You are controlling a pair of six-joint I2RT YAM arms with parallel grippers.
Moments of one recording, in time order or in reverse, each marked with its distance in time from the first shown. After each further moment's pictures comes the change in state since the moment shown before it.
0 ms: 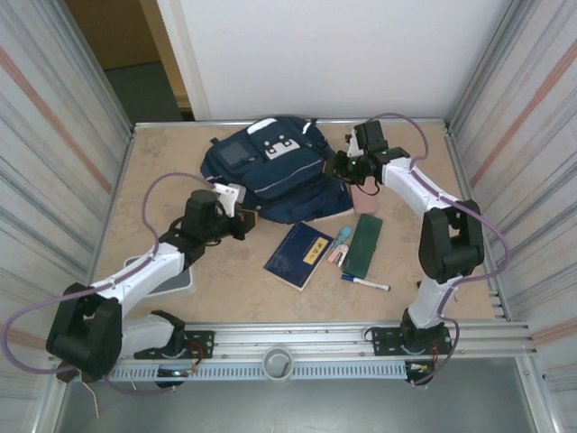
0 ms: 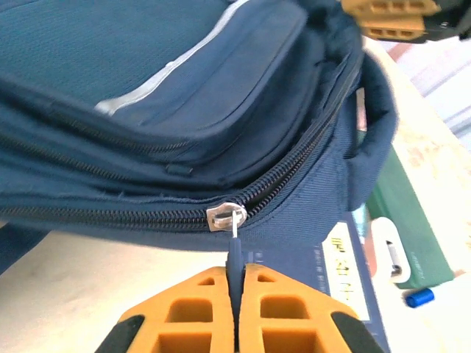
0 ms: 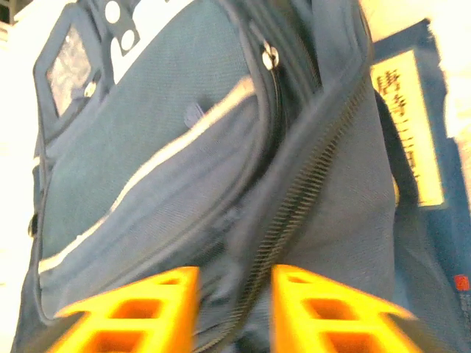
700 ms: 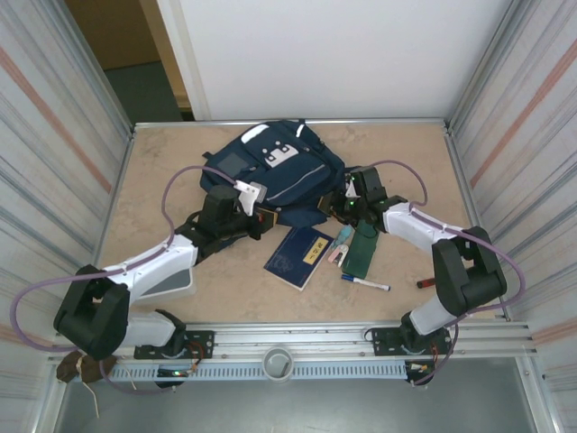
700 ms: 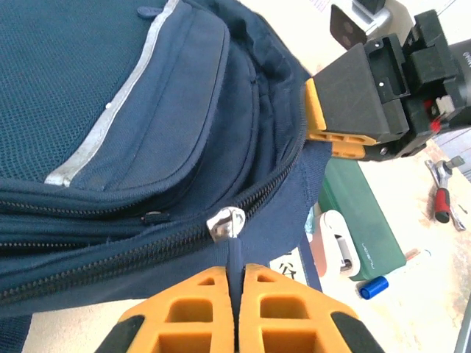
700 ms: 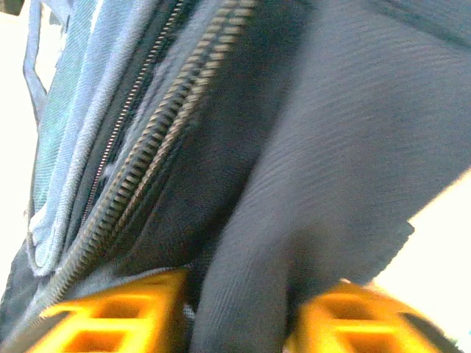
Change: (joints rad) left arm -0.109 0.094 0.076 0.019 0.008 -0.001; right arm 0.101 -0.240 -0.528 0.357 -0.017 0.314
